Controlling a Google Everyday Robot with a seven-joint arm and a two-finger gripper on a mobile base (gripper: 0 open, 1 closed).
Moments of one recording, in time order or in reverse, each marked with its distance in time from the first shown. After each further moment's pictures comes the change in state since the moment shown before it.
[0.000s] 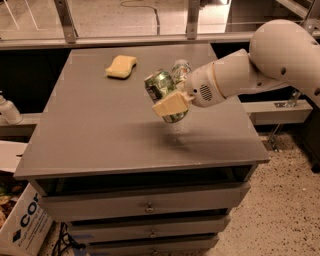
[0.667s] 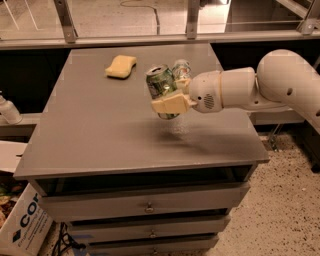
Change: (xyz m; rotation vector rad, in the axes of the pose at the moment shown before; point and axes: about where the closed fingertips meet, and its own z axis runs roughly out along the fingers) arm 0.013 0.006 0.005 0.053 0.270 -0.086
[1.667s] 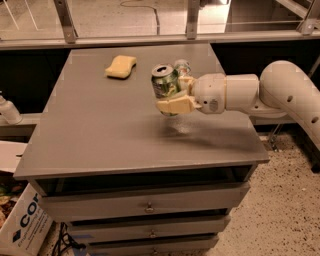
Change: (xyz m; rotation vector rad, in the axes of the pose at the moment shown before) arm 0.000 0.015 -0.006 0.039 0.137 -0.161
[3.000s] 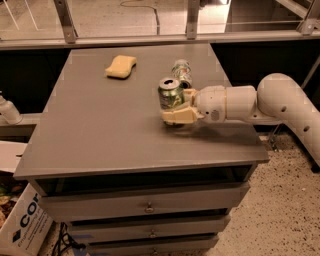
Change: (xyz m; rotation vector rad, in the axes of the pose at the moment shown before) arm -0.056 0.010 -0.002 0.013 -0.053 0.034
